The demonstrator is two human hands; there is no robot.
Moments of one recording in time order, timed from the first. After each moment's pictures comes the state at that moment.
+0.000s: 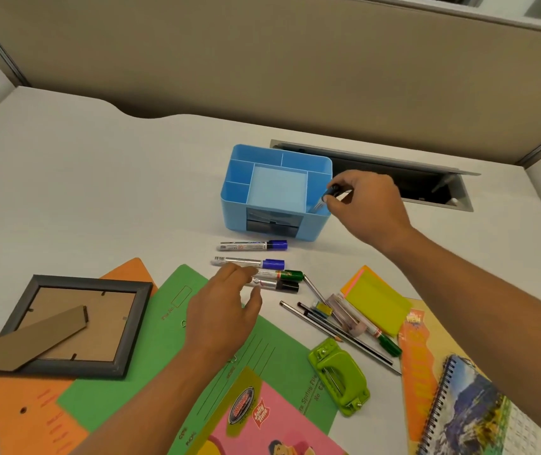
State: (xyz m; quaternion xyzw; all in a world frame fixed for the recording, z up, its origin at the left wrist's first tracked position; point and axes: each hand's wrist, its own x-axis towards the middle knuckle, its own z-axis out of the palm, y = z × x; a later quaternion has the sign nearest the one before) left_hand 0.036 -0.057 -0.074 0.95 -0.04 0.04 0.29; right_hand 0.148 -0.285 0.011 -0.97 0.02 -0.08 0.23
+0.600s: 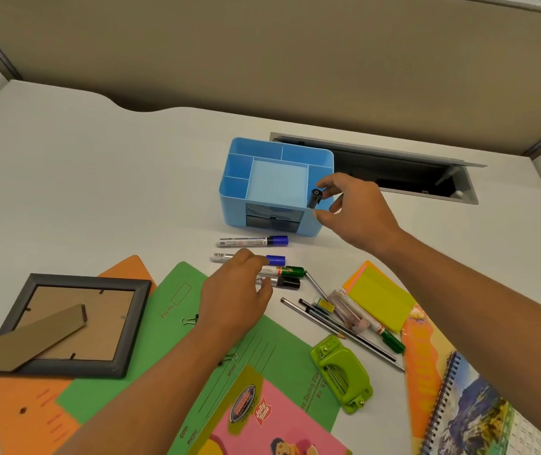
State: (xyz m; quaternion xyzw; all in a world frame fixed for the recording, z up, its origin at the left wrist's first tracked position) left_hand 0.061 -0.071 -0.076 0.96 -0.08 -0.01 0.25; right_hand 0.151 -0.284 -0.022 -0.96 -0.01 -0.02 0.27
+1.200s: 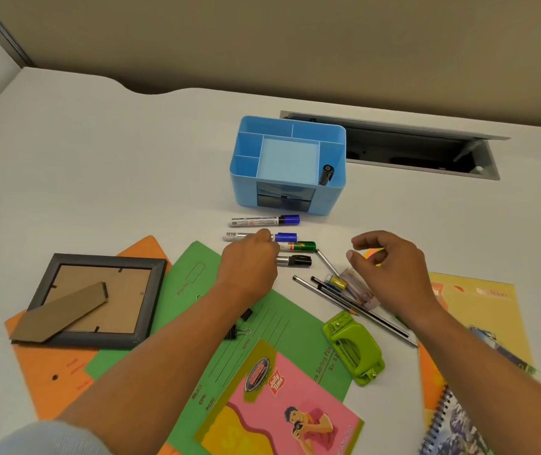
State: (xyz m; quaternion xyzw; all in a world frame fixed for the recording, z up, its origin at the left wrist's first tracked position) left_hand 0.079 -0.073 -0.085 0.98 -0.17 -0.06 0.07; right_hand 0.033 -0.293 -0.046 -0.90 0.14 0.00 0.42
